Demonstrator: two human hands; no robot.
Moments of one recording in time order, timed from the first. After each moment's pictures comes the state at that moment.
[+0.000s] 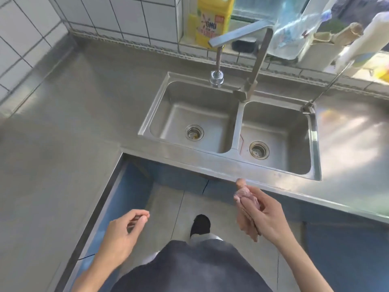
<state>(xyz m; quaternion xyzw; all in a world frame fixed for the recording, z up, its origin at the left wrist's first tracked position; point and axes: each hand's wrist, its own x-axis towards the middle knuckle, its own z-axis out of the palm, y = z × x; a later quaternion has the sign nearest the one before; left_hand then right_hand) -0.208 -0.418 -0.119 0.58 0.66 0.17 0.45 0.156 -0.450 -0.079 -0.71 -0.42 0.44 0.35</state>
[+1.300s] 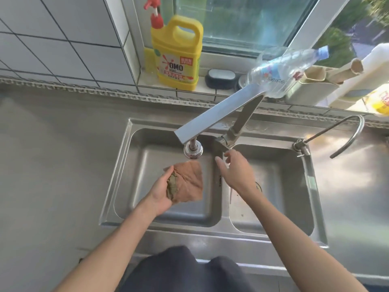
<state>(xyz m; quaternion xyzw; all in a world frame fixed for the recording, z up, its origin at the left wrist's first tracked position) 0.027 -0.016 -0.196 0.14 0.51 0.18 0.83 0.258 -0.069 -0.156 -0.84 -0.48 0.19 0.17</state>
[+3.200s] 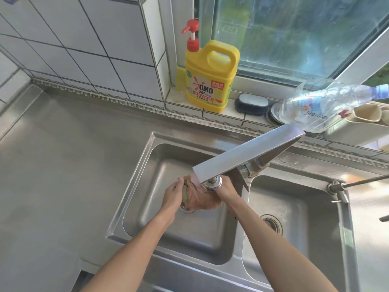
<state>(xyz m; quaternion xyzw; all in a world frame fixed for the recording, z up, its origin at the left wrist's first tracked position) 0.038 0.027 -0.238 0.31 0.70 0.23 0.60 0.220 0.016 -0.215 -0.70 -0.31 0.57 0.30</state>
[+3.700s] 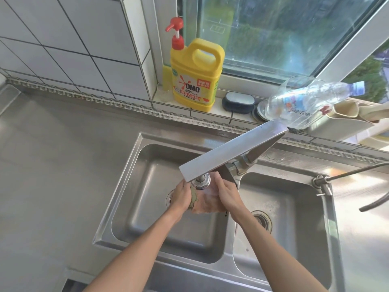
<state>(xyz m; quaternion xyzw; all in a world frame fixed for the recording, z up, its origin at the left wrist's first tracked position) 0.091 0.020 -0.229 0.43 0.61 0.22 0.62 0.250 -0.020 -0.208 -0.74 -0.30 0.51 0.31</state>
